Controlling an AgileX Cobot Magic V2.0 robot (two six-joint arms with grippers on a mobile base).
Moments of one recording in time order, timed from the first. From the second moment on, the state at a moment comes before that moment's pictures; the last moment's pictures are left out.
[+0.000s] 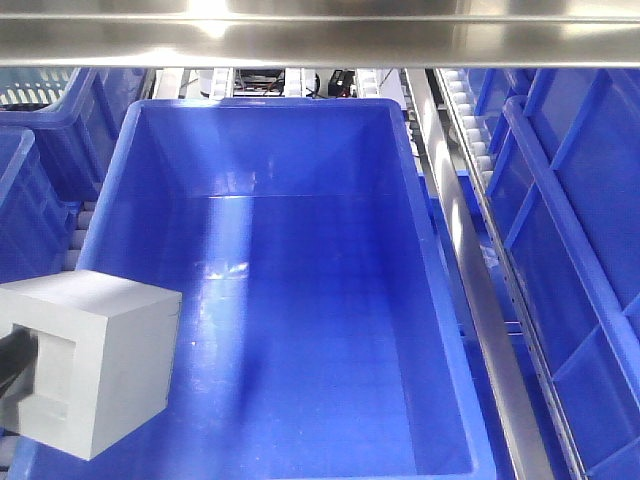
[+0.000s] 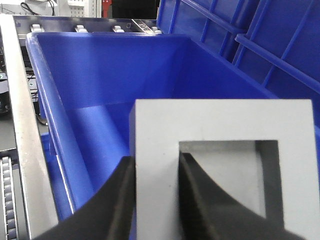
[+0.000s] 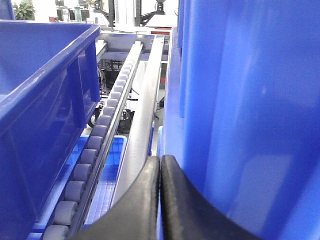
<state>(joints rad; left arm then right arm) -0.47 0.41 -0.35 -0.02 0.20 -0.18 0.06 -0.01 0.03 -0.02 0.12 -0.01</state>
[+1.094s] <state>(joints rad) -0.47 0.44 -0.37 -0.04 0.20 -0.18 0.06 -0.01 0.03 -0.02 0.12 -0.01</state>
